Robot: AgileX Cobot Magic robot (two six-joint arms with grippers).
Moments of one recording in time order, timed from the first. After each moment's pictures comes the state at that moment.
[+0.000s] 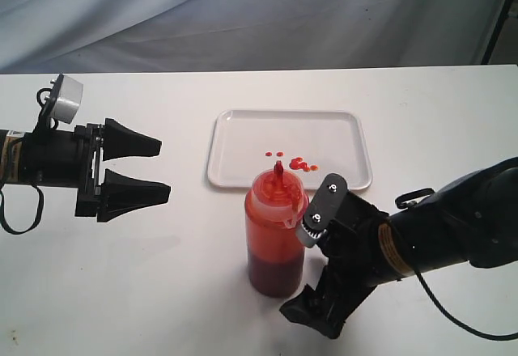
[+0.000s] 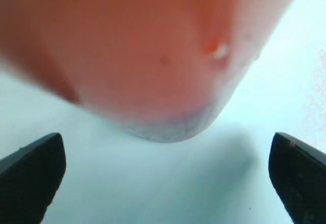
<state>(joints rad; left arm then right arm) 0.09 1.95 -0.90 1.67 -1.19 -0.91 0.49 1.77 -0.65 -1.65 -0.38 1.19</state>
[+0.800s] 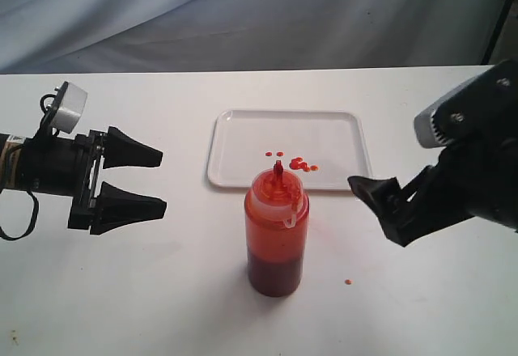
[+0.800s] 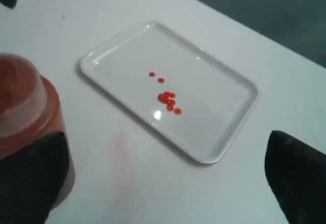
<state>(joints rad) 0.09 1.95 -0.90 1.75 -1.21 -0.91 0.49 1.10 -0.51 -1.70 0.01 1.48</state>
